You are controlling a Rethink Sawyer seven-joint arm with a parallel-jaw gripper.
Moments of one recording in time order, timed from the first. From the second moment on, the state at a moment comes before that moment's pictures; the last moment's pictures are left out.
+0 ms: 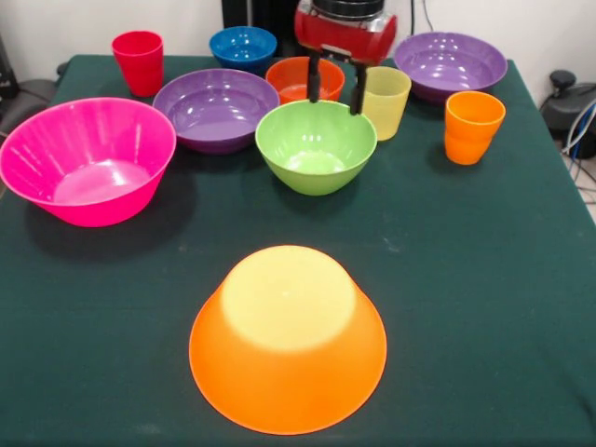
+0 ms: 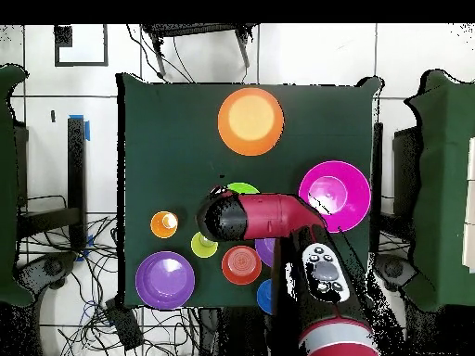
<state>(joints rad) -0.34 -0.71 0.14 1.80 -0.29 0.44 2.31</state>
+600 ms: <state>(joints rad) -0.48 -0.67 0.15 1.68 -0.29 0.44 2.31</state>
